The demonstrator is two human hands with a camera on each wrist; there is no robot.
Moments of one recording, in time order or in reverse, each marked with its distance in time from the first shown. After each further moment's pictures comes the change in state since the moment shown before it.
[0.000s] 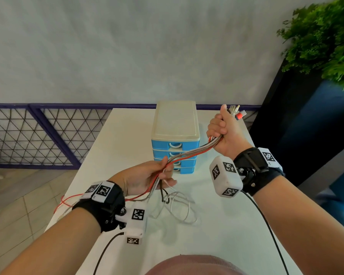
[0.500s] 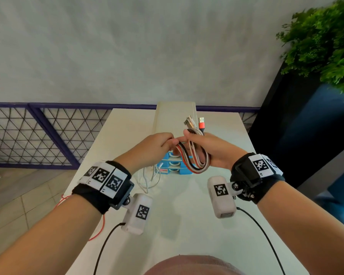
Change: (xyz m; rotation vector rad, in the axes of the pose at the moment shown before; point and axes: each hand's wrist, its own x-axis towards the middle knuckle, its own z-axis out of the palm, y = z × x) left_hand 0.012 0.058 0.029 1.349 0.429 0.294; right_hand -0.022 0.022 0.003 -0.851 -0.341 0.302
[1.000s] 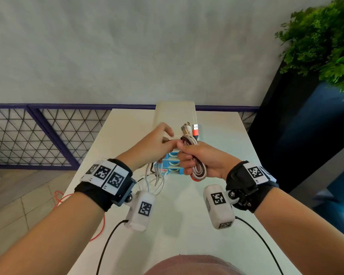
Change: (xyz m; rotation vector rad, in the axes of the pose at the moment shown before) left_hand 0.007 -0.002 0.005 -0.332 0.042 -0.099; right_hand -0.004 0.016 0.019 0.261 -0.103 0.032
